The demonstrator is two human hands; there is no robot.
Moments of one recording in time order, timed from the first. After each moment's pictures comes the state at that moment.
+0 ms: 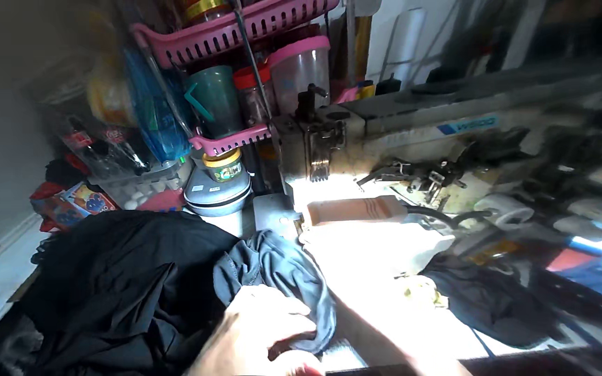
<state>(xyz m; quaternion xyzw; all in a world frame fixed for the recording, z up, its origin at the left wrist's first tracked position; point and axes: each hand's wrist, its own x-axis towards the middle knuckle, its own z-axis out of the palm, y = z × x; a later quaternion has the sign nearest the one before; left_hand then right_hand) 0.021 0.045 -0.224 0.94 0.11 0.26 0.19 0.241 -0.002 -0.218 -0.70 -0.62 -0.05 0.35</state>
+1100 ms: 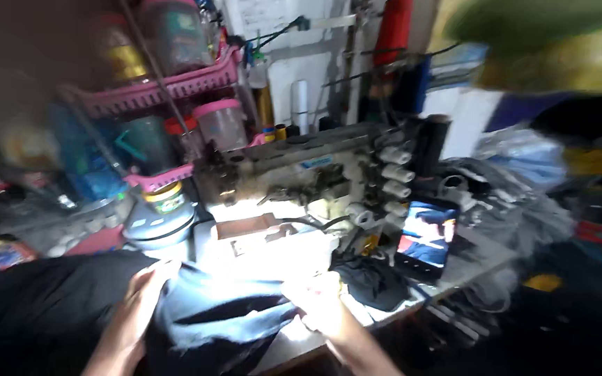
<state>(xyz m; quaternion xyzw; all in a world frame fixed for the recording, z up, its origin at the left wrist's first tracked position) 0.036 0.060 -0.167 0.67 0.40 0.45 0.44 0.257 -0.087 -0.232 -0.55 -0.32 0.40 0.66</state>
